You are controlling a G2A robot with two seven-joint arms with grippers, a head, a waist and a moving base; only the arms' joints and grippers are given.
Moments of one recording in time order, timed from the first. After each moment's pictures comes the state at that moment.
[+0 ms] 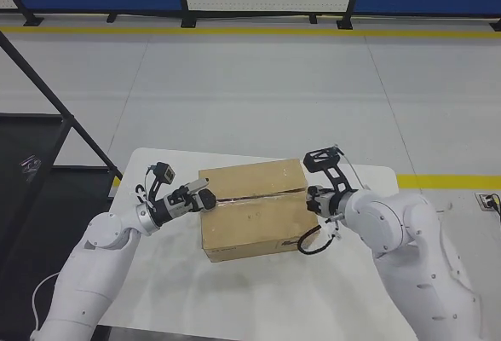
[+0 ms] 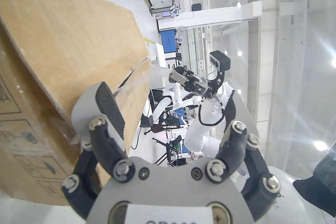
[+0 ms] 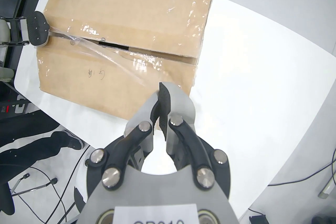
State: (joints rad) left arm 0.68 -1.15 -1.20 -0.98 -0.52 -0.38 -1.04; right arm -0.70 -1.29 1.21 -1.73 -1.00 0.14 1.32
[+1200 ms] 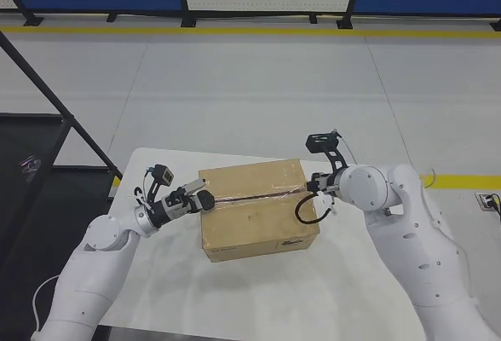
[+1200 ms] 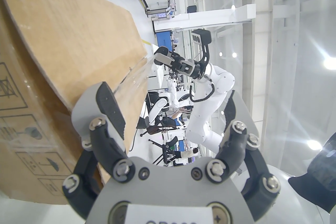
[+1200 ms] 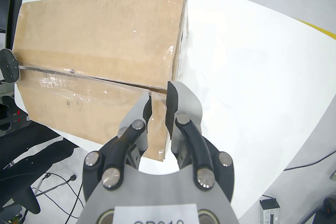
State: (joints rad) left arm 0.68 -1.15 -1.21 -0.95 -0.55 -0.40 -1.07; right arm -0.52 -1.31 1.15 -1.41 -0.93 0.17 1.27
